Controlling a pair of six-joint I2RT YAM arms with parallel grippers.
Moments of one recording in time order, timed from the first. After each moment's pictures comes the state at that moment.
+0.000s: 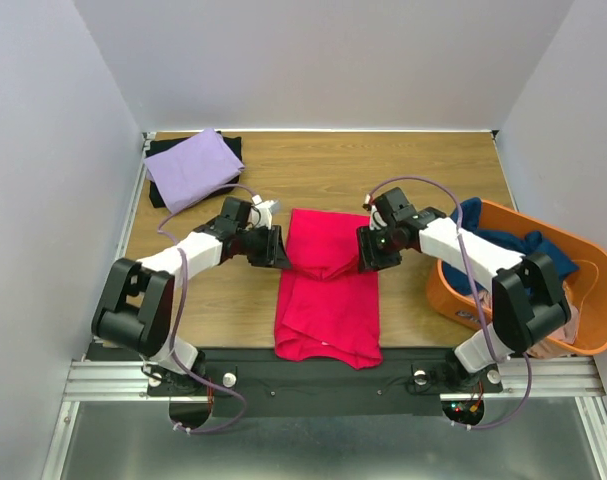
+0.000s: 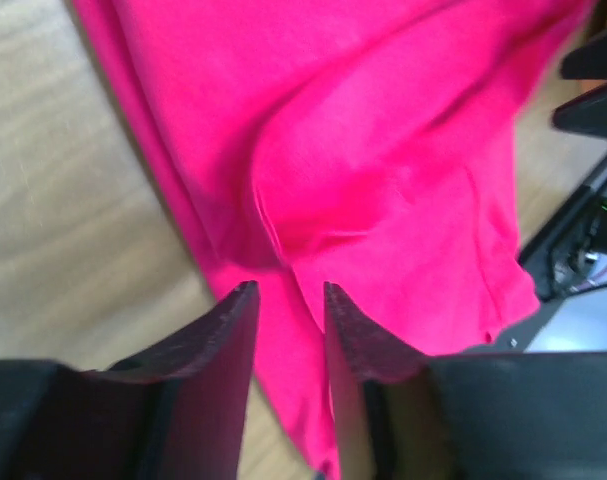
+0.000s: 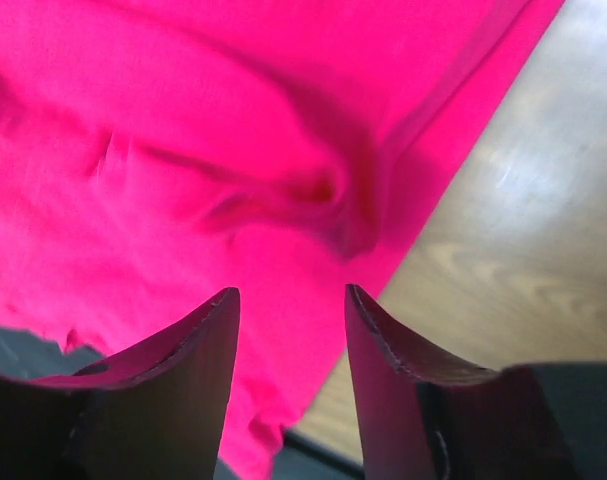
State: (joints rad) left arm -0.38 1.54 0.82 -0.22 0.58 -0.29; right arm 0.48 1.54 1.03 -0.63 -0.23 0.31
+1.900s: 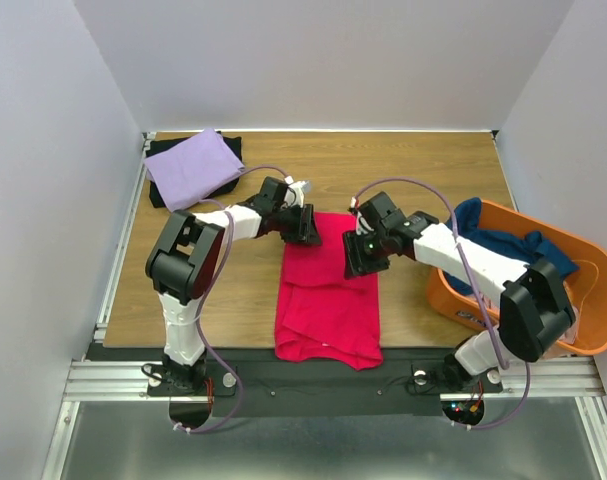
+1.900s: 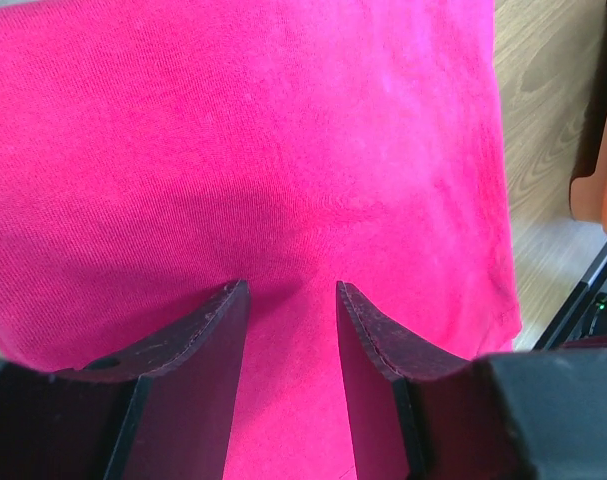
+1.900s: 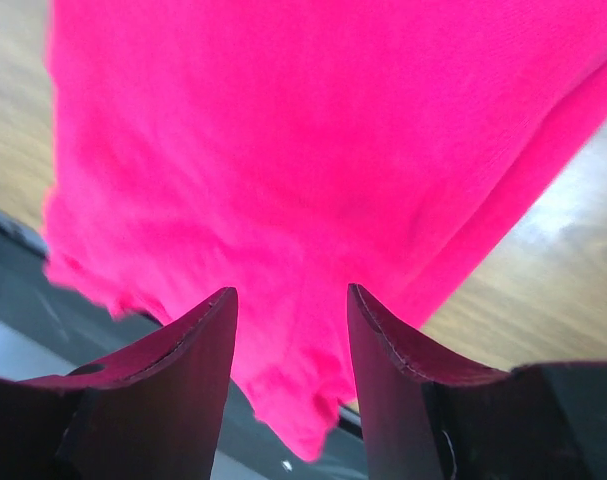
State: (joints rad) left arm -0.48 1.95 1.16 -0.07 0.54 -0.39; right arm 0.63 1.48 1.04 -0.67 -0.24 0.39
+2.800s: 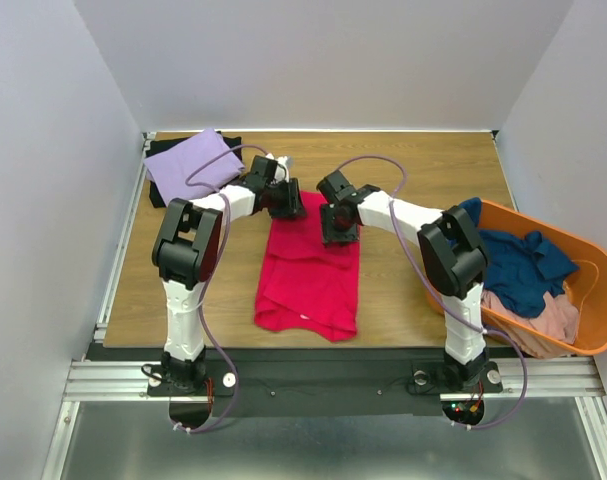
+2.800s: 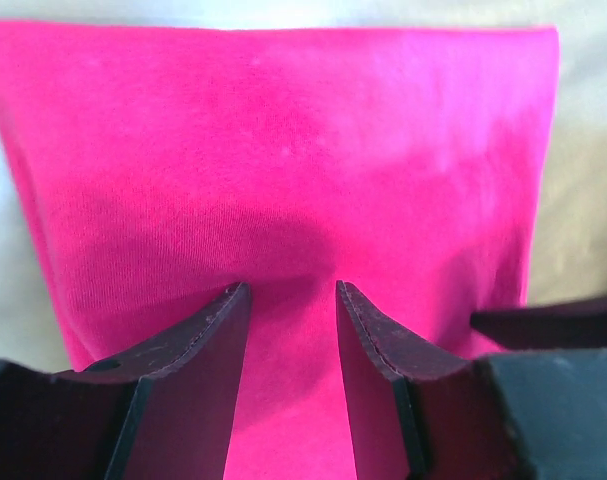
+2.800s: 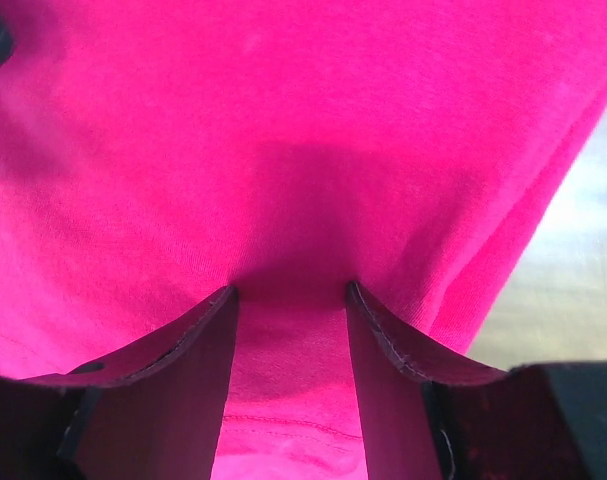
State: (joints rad) left arm -0.38 2.05 1.35 -0.15 0.37 -0.41; right arm 0.63 2.02 1.47 -0.62 0.10 0.55
